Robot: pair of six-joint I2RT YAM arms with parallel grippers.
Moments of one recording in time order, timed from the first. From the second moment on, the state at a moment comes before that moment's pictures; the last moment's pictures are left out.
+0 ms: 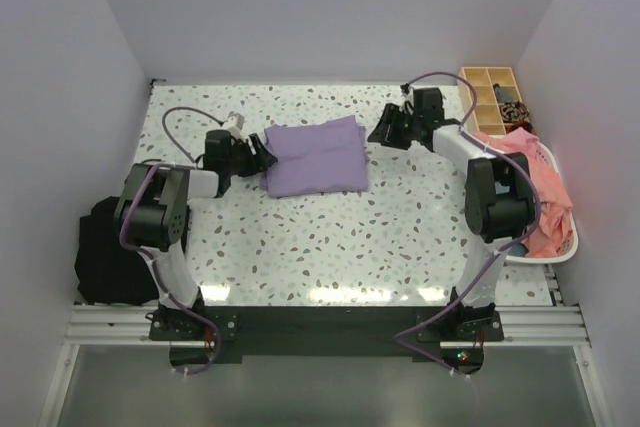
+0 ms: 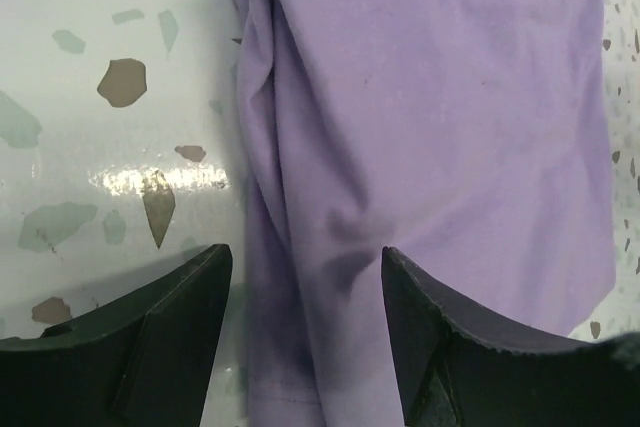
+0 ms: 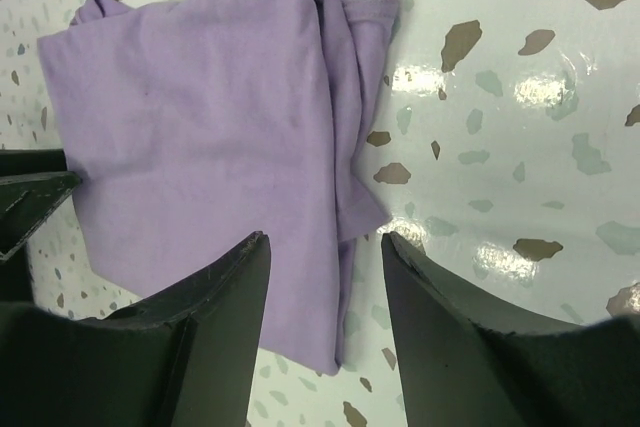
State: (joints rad) left arm -0.13 1.86 0.85 0.47 0.35 -0.49; right arm 0.17 1.95 1.38 -0.19 -0.38 0.43
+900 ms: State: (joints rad) left arm -0.18 1.95 0.85 0.63 0.40 -0.57; right arm 0.17 2.21 1.53 -0.16 -0.54 0.46
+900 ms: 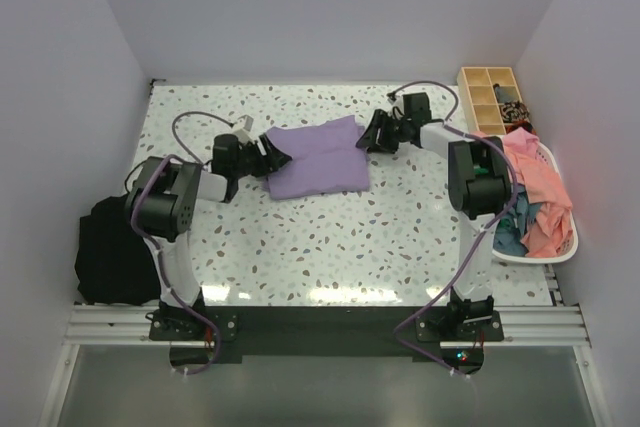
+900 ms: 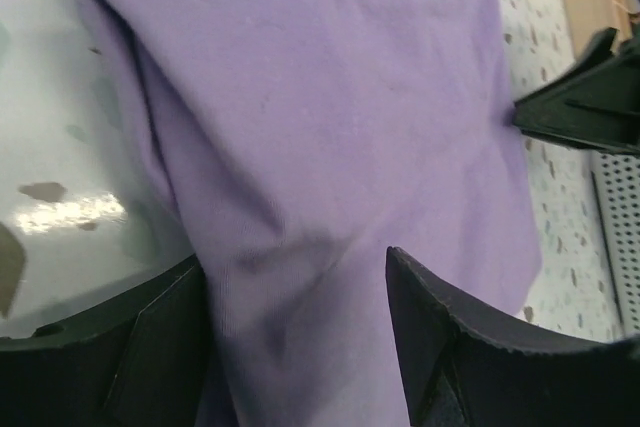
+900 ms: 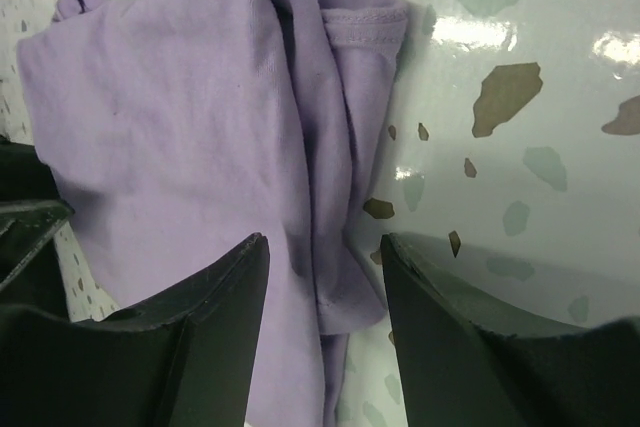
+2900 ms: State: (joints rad) left arm 0.41 2.64 2.40 -0.43 0.30 -0.13; right arm 0.25 2.05 1.39 -0.35 -0.49 0.38
